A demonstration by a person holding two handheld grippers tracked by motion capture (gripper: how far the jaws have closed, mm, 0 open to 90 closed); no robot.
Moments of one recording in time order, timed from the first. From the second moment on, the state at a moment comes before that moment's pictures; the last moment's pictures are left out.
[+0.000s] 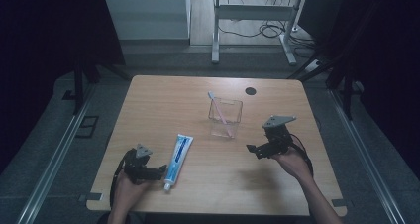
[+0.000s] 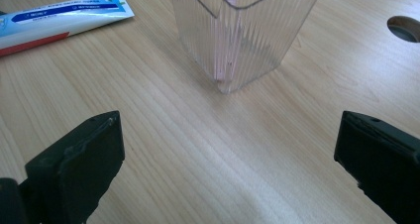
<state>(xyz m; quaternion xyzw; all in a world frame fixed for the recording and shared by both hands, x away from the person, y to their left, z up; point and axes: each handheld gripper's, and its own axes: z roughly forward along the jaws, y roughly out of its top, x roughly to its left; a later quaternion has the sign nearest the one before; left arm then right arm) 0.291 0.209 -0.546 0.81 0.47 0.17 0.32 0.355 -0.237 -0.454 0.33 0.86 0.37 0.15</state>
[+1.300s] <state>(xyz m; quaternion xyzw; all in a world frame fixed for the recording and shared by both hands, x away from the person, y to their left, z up) 0.291 0.209 -0.546 0.81 0.47 0.17 0.31 0.308 -0.267 -0.527 0.36 0.85 0.35 0.15</state>
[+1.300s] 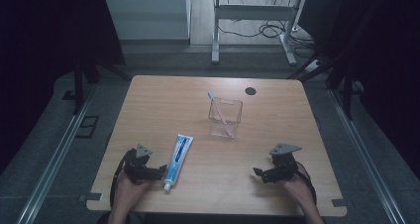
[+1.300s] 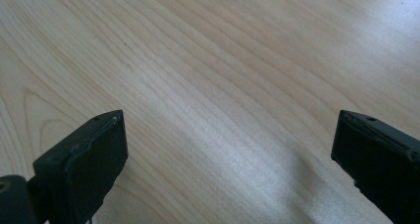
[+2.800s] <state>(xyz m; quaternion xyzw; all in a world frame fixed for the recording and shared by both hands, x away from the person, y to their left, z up) 0.278 0.190 -0.506 0.81 0.42 0.11 0.38 0.299 -0.272 -0.543 0.37 0.84 0.36 0.16</state>
